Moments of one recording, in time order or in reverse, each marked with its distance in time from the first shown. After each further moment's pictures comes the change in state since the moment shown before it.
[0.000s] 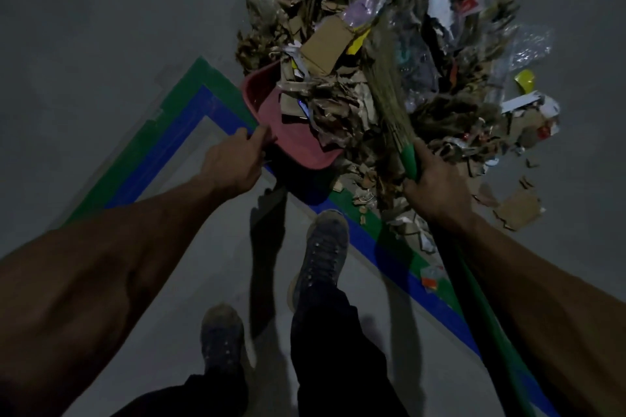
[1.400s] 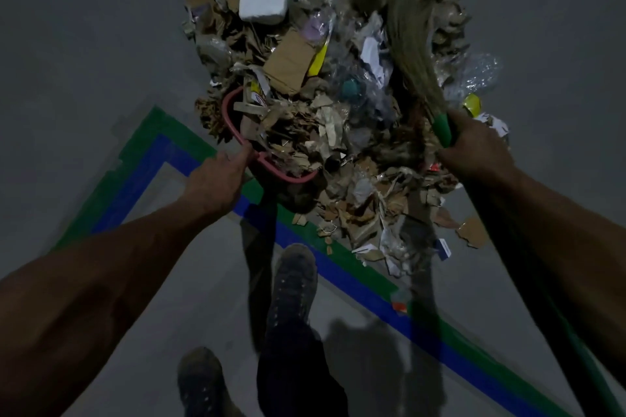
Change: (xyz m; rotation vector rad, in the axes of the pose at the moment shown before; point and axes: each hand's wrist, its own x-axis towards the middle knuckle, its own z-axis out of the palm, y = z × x) left_hand 0.063 0.048 -0.019 0.087 -0.033 -0.008; right_hand 0.103 0.079 -0.118 -0.023 0.050 0.109
